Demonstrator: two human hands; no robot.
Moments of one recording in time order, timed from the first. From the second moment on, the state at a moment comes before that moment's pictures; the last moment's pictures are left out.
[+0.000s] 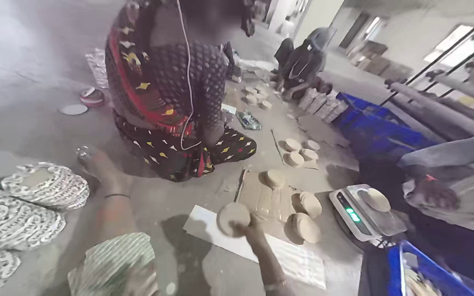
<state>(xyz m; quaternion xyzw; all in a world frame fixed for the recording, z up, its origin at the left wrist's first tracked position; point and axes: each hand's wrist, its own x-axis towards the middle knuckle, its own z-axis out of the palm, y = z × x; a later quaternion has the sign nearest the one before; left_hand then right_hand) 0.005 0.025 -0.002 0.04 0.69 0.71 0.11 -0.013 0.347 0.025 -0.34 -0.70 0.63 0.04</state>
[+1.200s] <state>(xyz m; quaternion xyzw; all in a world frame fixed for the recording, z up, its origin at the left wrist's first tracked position) 0.008 0.090 -0.005 0.32 0.74 0.55 0.23 0.116 0.271 -0.035 -0.09 -0.76 0.62 0.16</state>
